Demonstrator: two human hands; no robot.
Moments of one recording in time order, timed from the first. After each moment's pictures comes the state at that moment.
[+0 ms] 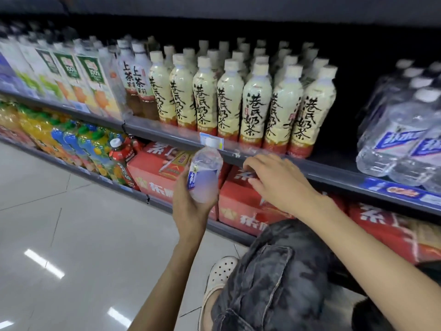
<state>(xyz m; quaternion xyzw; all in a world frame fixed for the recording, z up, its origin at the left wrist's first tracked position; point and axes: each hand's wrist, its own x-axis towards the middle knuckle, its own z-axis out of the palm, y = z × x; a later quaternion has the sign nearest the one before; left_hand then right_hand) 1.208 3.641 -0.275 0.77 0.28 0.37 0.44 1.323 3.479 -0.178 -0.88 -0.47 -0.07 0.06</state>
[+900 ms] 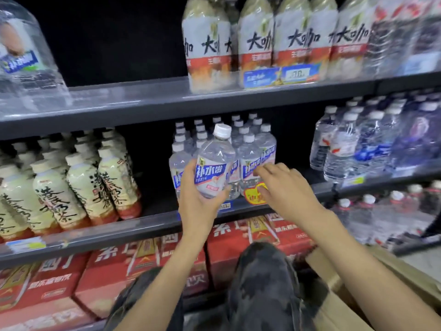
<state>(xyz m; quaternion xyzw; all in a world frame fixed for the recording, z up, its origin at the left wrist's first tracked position) 1.350 3.300 -0.144 0.76 -0.09 0.29 0.57 1.340 3.107 -0.106 -0.98 -0.11 -0.18 -0.03</state>
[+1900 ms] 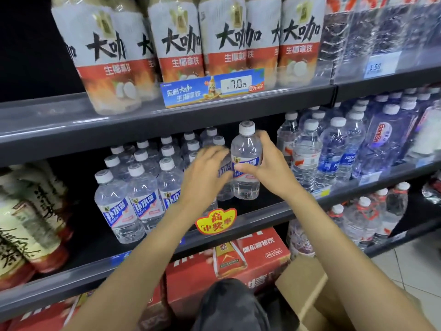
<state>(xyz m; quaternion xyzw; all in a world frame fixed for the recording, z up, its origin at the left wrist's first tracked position) 1.481 3.173 -0.101 0.91 -0.26 0.26 0.20 1.459 2.998 -0.096 -0.84 -0.11 -0.20 0.49</state>
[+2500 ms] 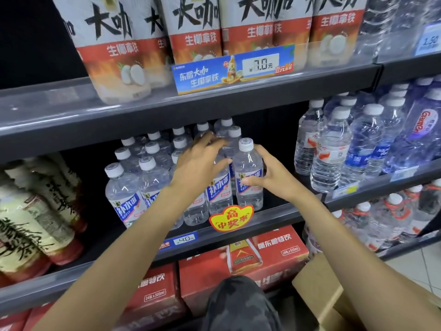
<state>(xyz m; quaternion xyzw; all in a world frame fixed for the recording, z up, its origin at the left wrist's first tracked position) 1.511 3.208 -0.092 0.94 -0.24 0.23 0.10 1.498 3.005 -0.152 -0.81 -0.17 -0.06 0.56</state>
